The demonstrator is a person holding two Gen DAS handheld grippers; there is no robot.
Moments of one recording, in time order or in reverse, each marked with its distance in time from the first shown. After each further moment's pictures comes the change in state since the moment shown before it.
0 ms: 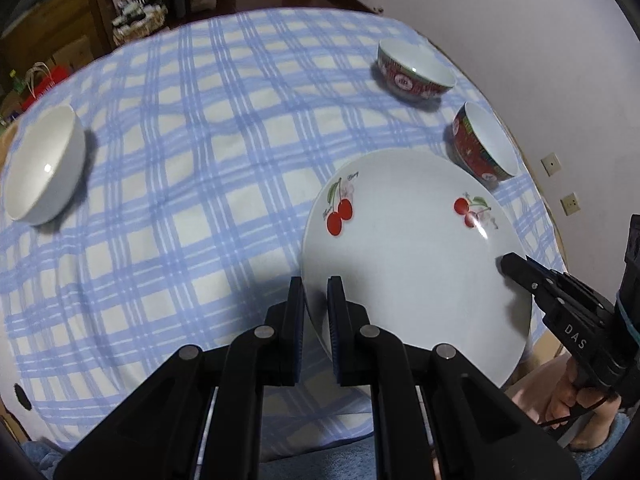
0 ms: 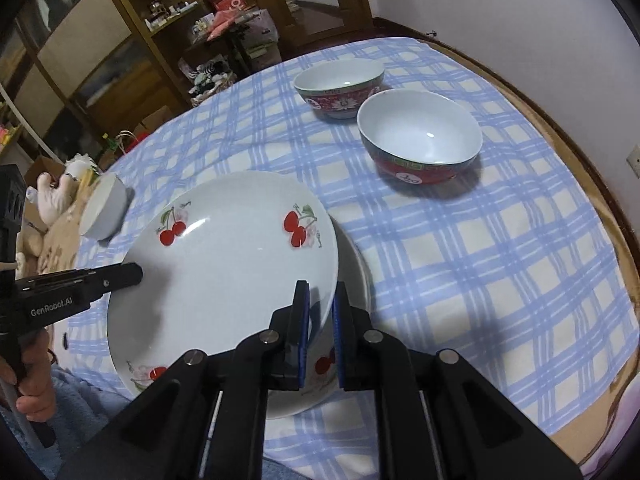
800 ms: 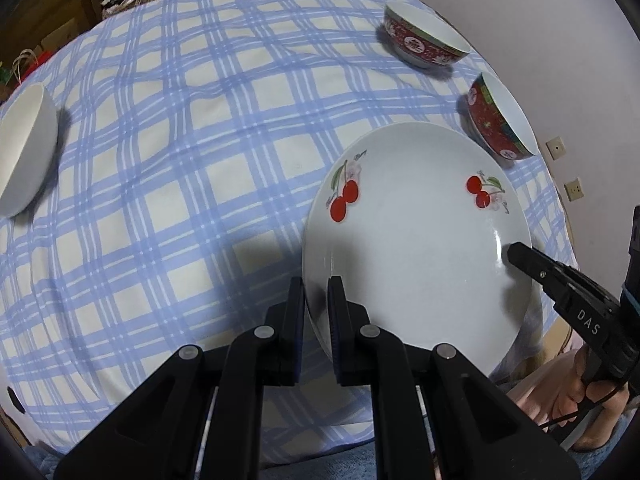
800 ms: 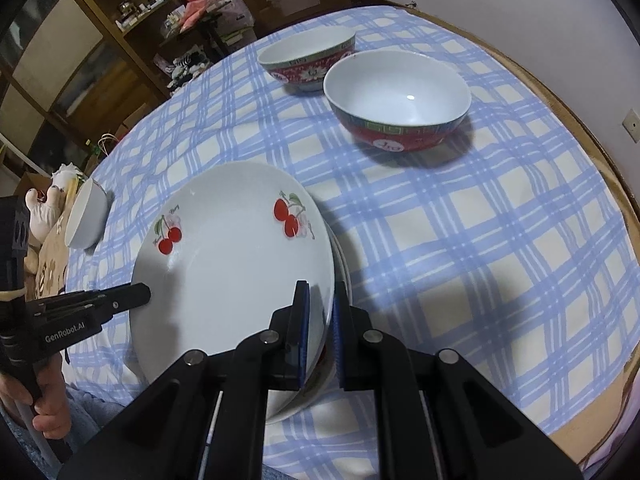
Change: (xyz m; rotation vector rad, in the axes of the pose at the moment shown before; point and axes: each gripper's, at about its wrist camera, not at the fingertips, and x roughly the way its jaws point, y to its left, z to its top) left arm 0.037 -0.001 0.001 -0.004 0.090 -0.006; right arm 0.022 -0.014 0.002 0.090 0.078 -0.007
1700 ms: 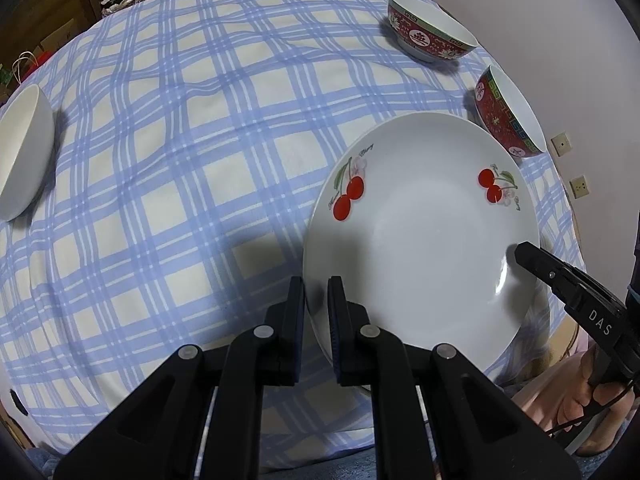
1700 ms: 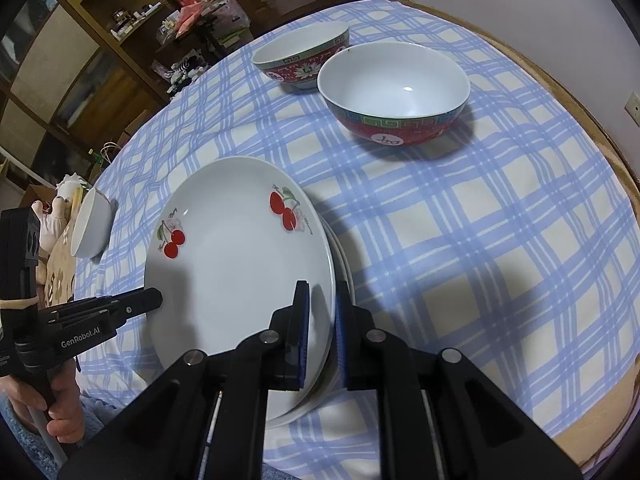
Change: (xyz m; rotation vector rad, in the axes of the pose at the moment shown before) left arm 0.008 -0.002 0.003 0.015 0.012 0.022; right arm 0.002 -0.003 0.000 0.040 0.005 0.028
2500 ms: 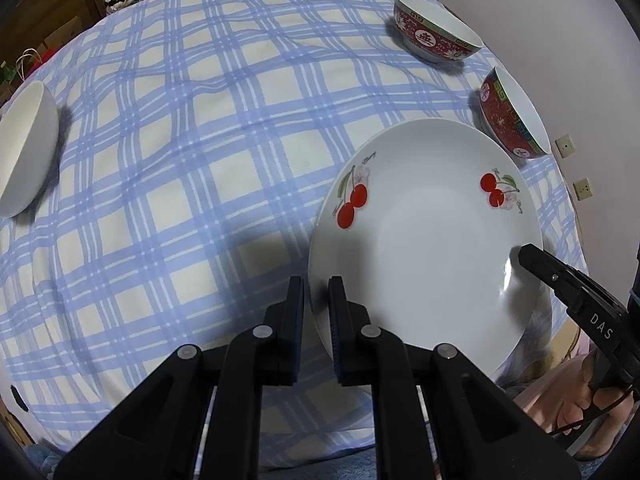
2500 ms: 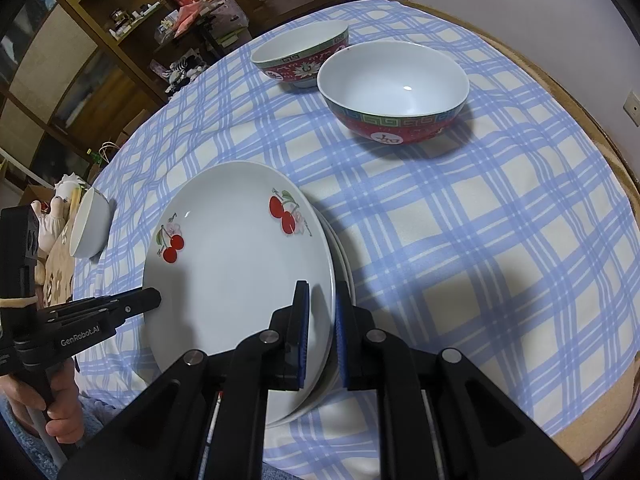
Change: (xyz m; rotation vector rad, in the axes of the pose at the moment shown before) left arm -0.001 0.001 -0.002 -0.010 -0.002 0.015; right arm 0.000 0.000 -0.002 -0.003 -0.003 -0.006
